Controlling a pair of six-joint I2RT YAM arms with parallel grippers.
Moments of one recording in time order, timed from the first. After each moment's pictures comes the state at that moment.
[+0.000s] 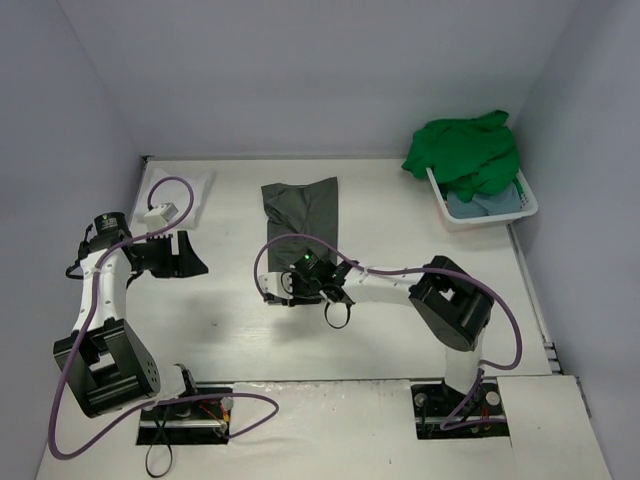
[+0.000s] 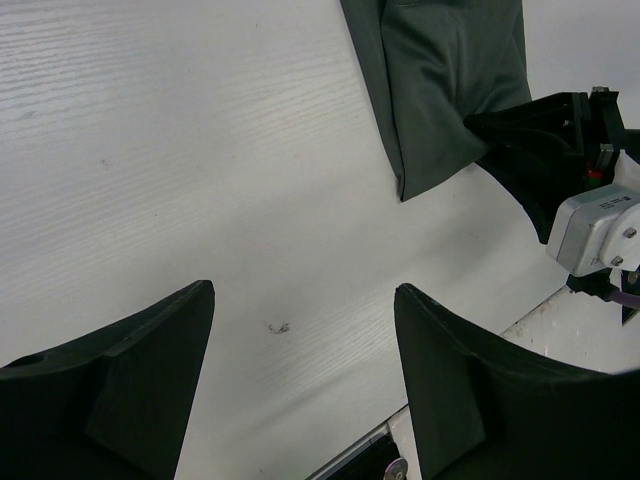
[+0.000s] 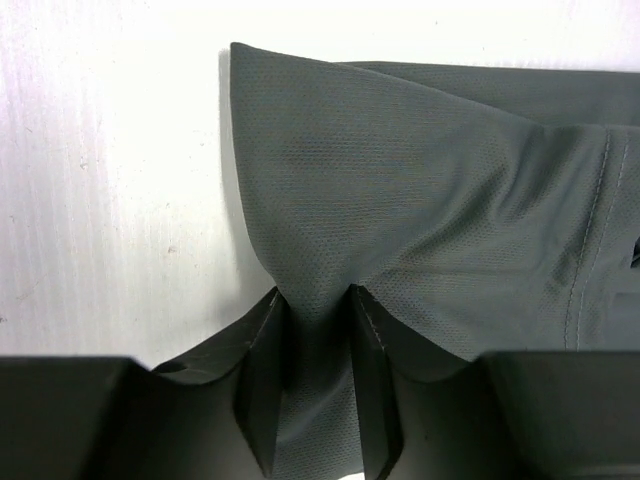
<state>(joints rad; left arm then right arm) 0.38 1.31 1.02 -0.90 0.79 0.35 0.94 1.87 1.06 -0.11 -0.11 -0.77</state>
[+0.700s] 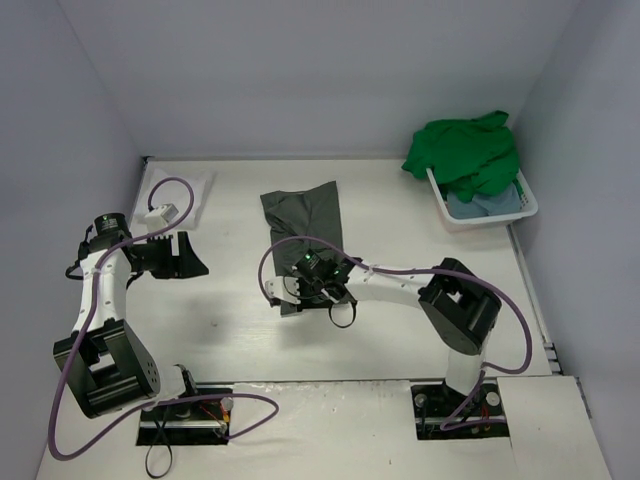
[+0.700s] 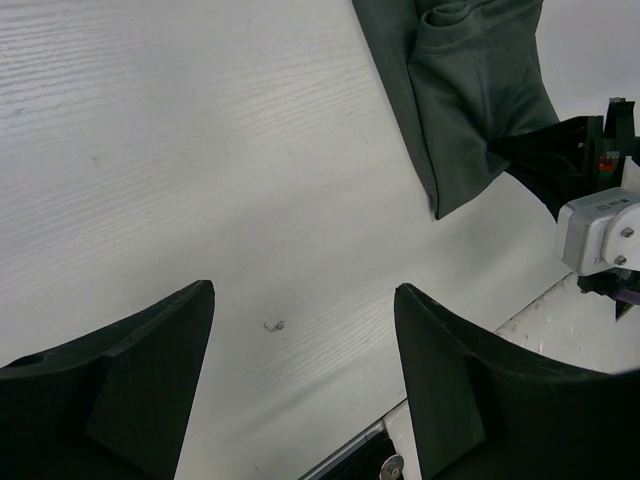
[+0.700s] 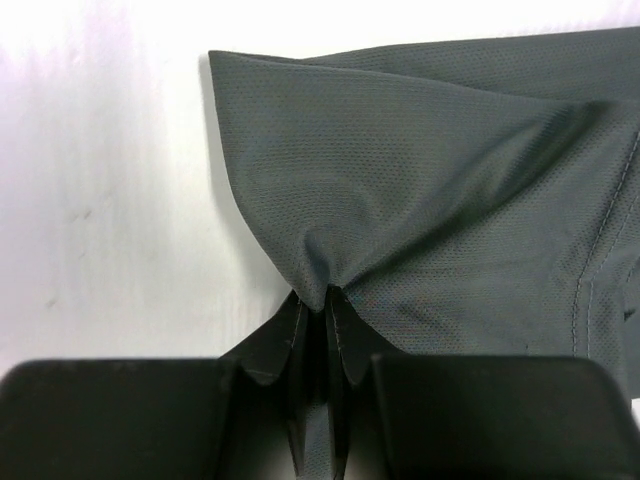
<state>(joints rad) 0.38 1.31 1.03 -0.92 0.80 0.36 0.94 1.83 1.09 -0.32 -0.12 -0.76</state>
